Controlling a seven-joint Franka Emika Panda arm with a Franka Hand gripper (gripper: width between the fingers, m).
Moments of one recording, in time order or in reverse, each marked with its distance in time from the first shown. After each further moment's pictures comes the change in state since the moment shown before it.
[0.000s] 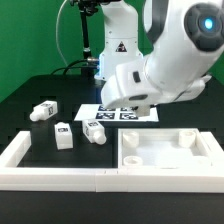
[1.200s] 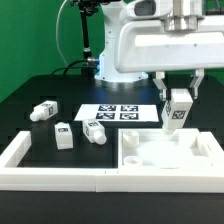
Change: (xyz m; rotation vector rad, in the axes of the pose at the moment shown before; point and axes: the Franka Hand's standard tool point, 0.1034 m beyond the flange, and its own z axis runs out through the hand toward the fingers) arm 0.054 -0.002 -0.128 -0.020 1.072 0.104
